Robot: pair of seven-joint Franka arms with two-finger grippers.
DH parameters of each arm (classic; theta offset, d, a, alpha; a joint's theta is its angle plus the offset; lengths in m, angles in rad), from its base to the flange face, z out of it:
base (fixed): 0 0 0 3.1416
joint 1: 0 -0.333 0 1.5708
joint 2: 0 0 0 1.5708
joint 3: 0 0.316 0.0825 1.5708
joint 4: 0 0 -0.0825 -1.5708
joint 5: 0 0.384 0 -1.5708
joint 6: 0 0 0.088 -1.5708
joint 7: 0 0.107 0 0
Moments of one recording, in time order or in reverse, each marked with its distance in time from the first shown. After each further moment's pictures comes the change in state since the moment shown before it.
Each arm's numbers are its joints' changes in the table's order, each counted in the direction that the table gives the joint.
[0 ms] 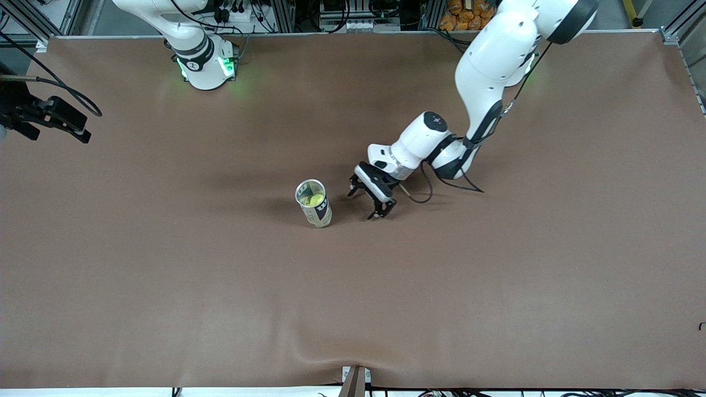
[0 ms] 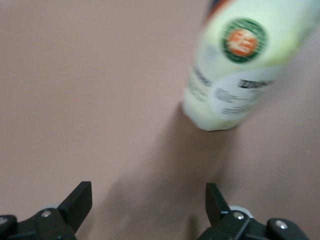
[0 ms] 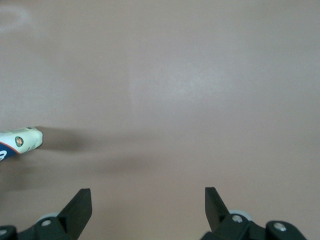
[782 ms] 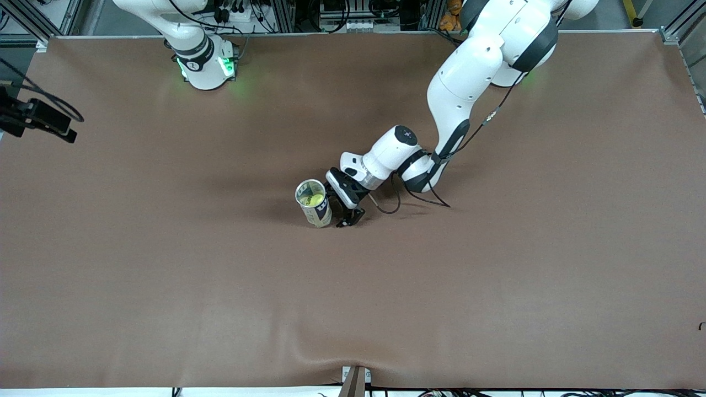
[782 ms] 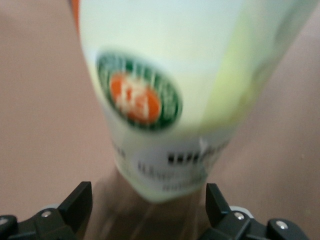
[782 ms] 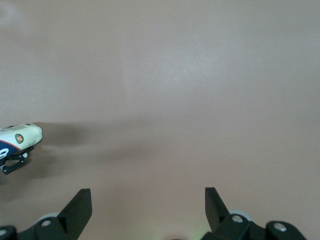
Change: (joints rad) left arm 0.133 0.277 0.002 0.350 0.000 -0.019 0.087; right arm 0.019 0.053 0.000 0.117 0.001 0.134 0.033
